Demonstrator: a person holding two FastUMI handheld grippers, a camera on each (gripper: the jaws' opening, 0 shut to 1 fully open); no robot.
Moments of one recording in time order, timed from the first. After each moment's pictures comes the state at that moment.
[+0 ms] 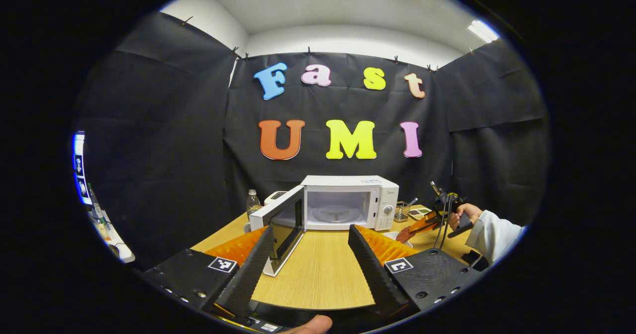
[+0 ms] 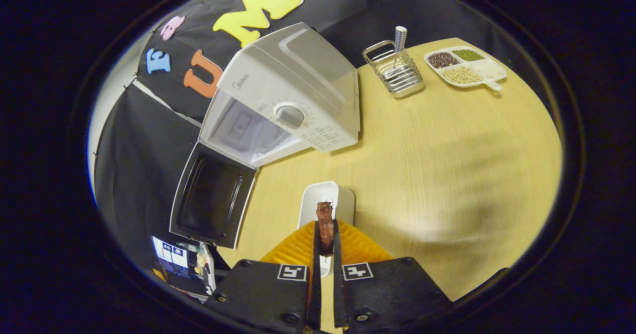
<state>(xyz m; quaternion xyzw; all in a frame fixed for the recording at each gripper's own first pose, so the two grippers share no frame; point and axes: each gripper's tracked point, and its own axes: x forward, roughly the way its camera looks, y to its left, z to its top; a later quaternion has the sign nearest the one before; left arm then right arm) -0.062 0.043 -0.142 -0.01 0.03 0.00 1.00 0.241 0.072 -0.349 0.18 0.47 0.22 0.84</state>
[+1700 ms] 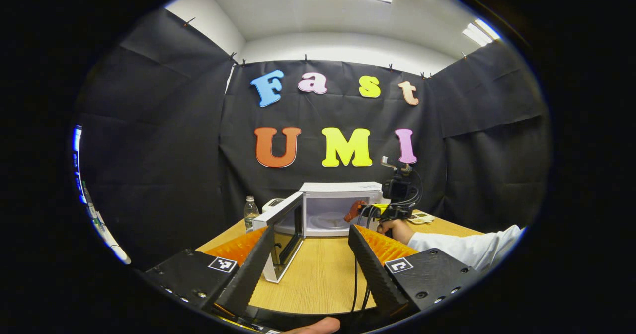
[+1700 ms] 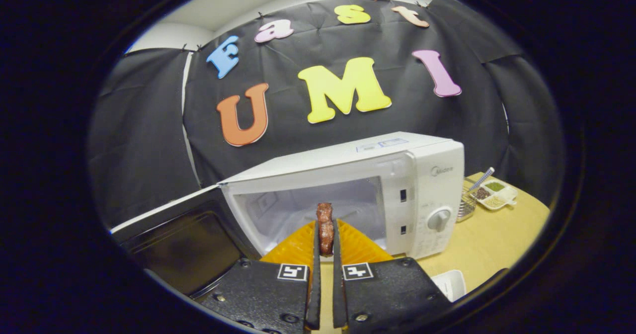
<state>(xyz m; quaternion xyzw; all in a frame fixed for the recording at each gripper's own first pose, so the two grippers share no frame) -0.053 0.067 -0.146 -0.01 -0.01 -0.02 1.00 0.352 0.297 -0.280 0.04 0.08 0.10 0.99</state>
